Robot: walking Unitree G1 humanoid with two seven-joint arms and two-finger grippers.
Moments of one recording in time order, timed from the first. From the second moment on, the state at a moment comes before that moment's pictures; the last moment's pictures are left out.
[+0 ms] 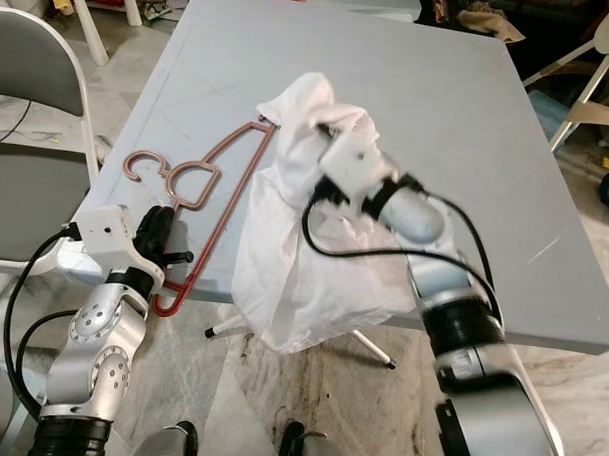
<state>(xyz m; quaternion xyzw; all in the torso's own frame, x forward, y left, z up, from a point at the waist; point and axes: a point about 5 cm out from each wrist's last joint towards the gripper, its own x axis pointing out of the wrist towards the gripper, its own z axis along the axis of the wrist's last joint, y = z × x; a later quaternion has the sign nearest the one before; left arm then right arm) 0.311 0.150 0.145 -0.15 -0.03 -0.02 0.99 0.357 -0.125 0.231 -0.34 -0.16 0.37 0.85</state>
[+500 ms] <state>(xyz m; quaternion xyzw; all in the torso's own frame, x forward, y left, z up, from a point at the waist) 0.316 0.151 0.159 -0.18 -0.04 -0.02 0.98 0.364 -0.152 0.299 -0.33 -0.27 0.20 0.88</state>
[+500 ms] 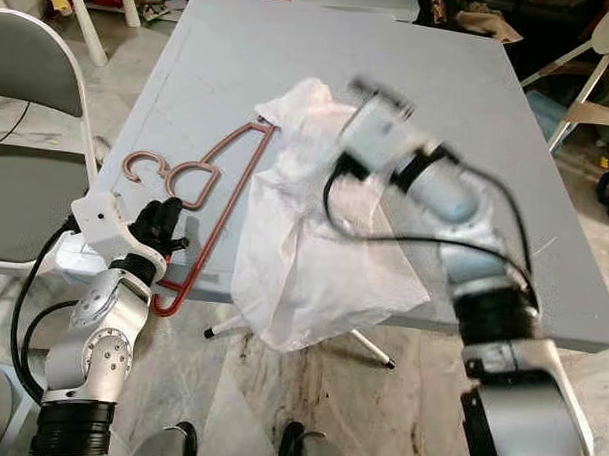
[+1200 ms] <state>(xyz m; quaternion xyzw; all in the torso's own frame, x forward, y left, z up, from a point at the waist) 0.315 0.146 0.162 -0.12 -0.04 -0.03 0.99 0.363 -0.182 0.223 -0.48 -0.02 0.32 0.82</state>
